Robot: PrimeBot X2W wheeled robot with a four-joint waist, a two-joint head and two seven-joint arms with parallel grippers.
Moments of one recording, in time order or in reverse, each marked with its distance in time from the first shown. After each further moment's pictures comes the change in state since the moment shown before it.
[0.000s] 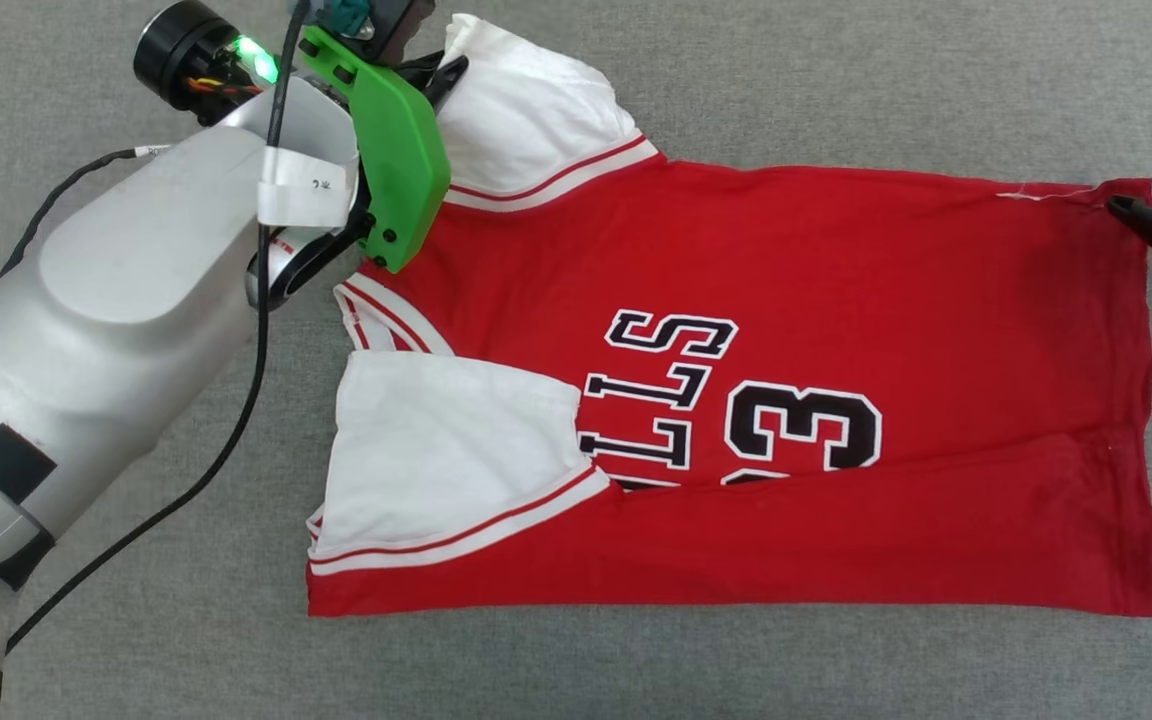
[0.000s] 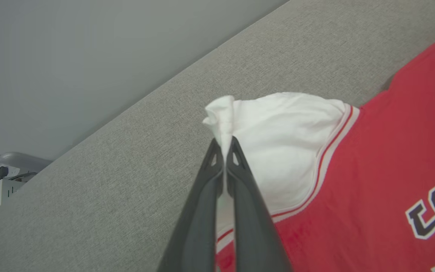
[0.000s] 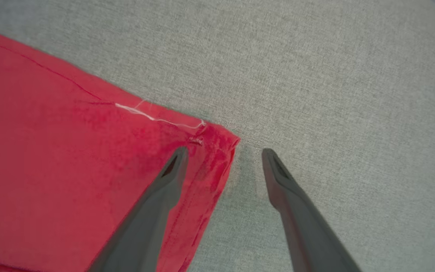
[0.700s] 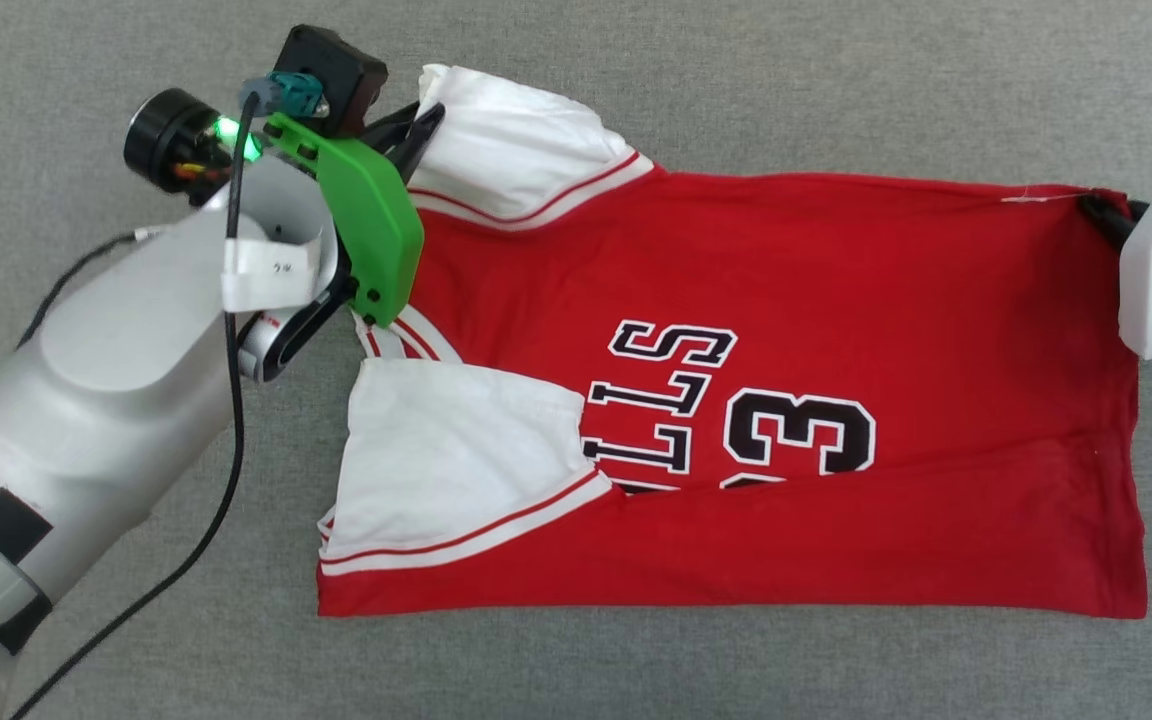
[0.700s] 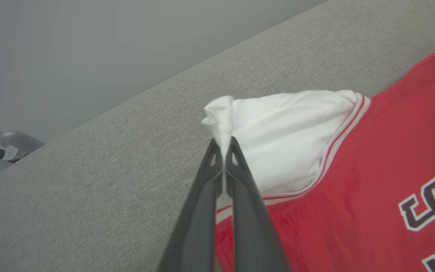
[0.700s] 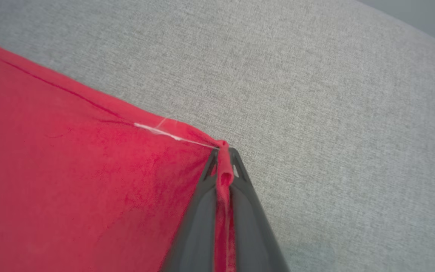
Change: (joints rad) left arm 0.118 0.035 0.037 -0.037 -0.024 0.064 -0.118; right arm 0.009 0.042 0.150 0.177 0.026 0.000 -0.418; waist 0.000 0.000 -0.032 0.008
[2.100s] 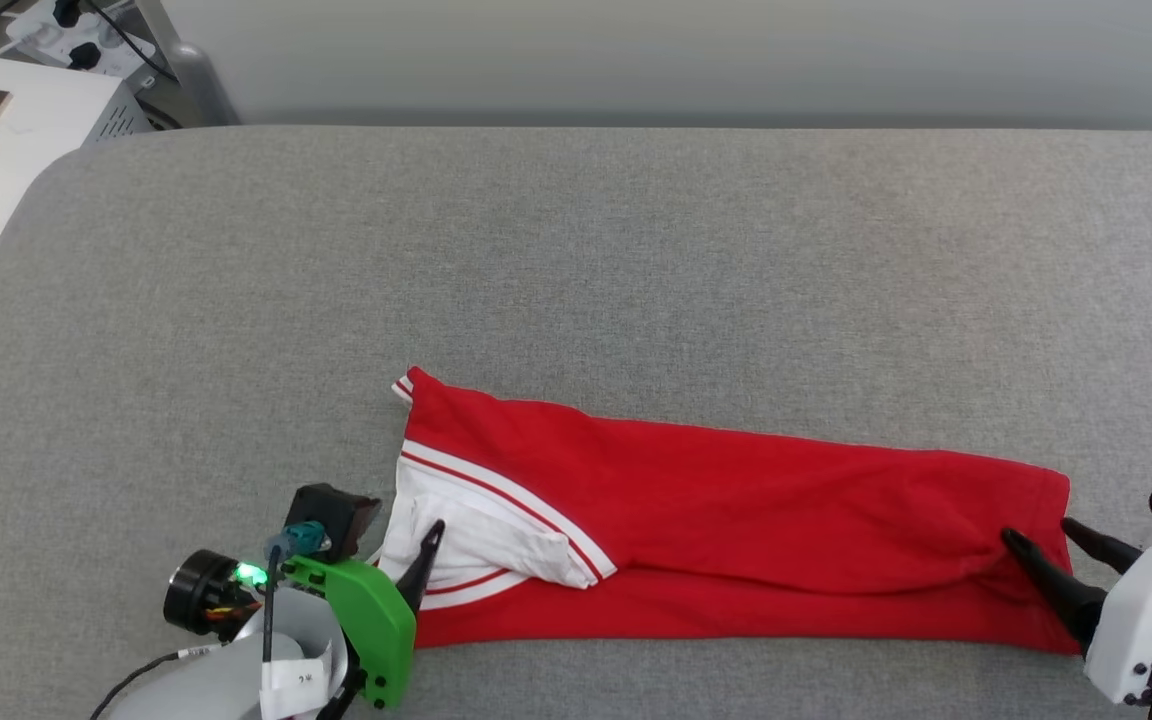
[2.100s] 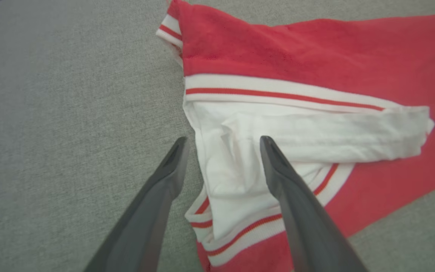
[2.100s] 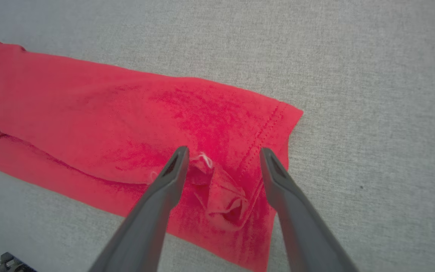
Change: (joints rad) left arm 0.625 0.080 -0.027 -0.167 -0.072 0.248 -0.194; right arm 0.787 0.072 -0.349 -0.385 0.028 0.000 -0.104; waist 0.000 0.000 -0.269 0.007
